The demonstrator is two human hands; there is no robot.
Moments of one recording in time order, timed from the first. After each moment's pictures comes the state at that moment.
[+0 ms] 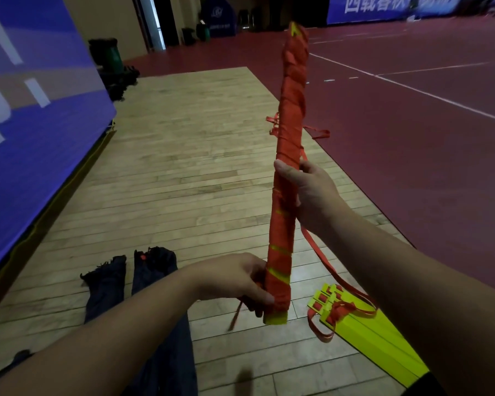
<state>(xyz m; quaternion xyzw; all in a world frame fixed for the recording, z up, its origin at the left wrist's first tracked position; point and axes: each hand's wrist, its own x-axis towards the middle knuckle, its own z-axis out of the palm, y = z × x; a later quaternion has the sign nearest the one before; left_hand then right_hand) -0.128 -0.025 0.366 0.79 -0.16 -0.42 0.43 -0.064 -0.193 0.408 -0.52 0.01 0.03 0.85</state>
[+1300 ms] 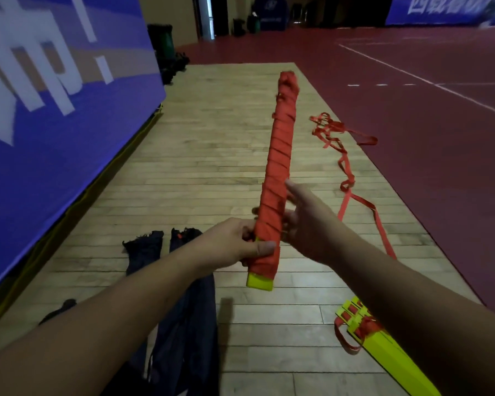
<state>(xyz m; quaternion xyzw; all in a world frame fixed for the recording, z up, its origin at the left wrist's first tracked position) -0.143 0.059 0.375 0.82 -0.05 -0.16 0.55 -0.085 -0.110 0.378 -0.56 -0.02 0.29 0.78</state>
